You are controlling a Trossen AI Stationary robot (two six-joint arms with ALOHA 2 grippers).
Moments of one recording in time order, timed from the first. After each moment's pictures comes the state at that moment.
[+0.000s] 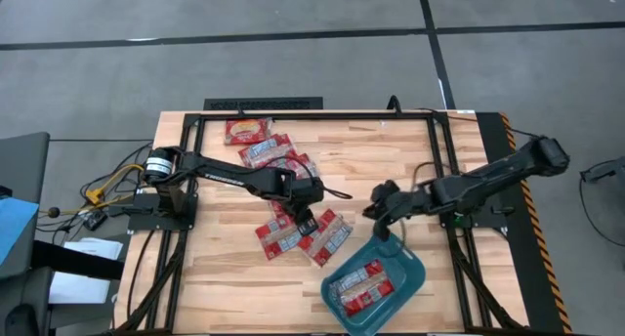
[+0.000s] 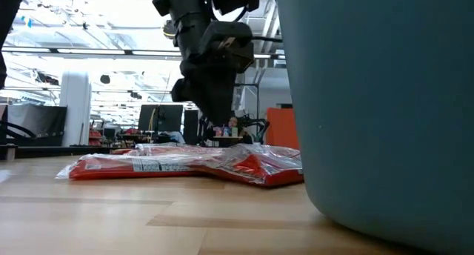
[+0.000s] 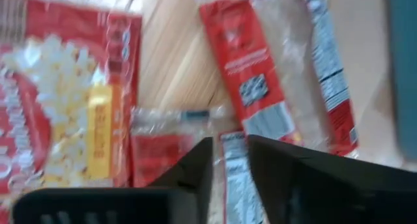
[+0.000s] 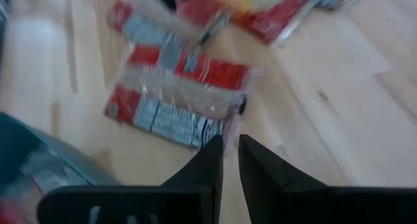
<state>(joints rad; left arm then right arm) -0.03 1.85 1.33 -0.57 0.04 -0.57 0.26 1.17 0.63 -0.23 0.24 0.60</state>
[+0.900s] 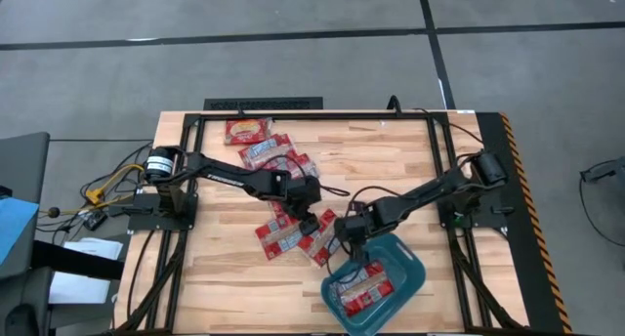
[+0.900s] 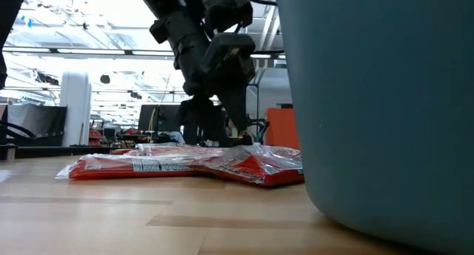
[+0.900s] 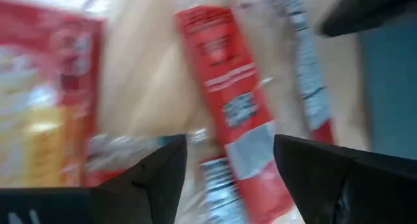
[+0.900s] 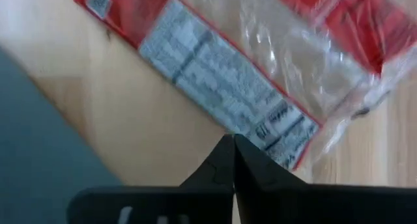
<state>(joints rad) -0.01 1.85 1.17 -0.25 0.17 -0.62 0.28 1.77 1.04 -0.47 0.03 0.32</state>
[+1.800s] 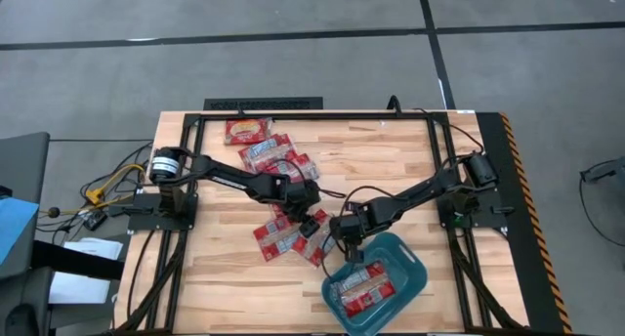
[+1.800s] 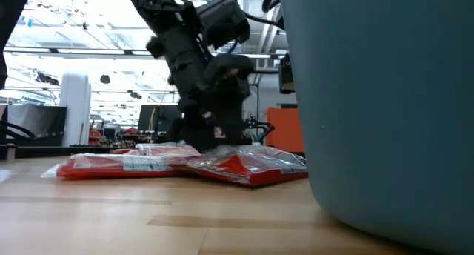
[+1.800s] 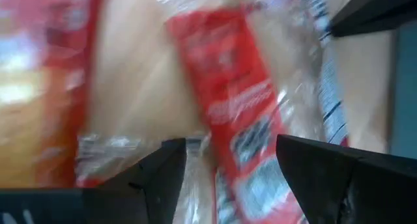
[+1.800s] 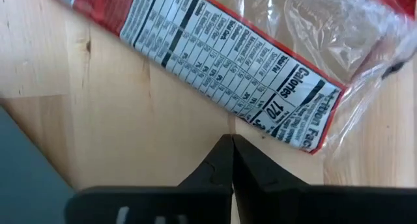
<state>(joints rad) -0.01 1.90 1.11 -0.16 0.20 -0.72 0.24 1.84 1.04 -0.40 0.02 0.32</state>
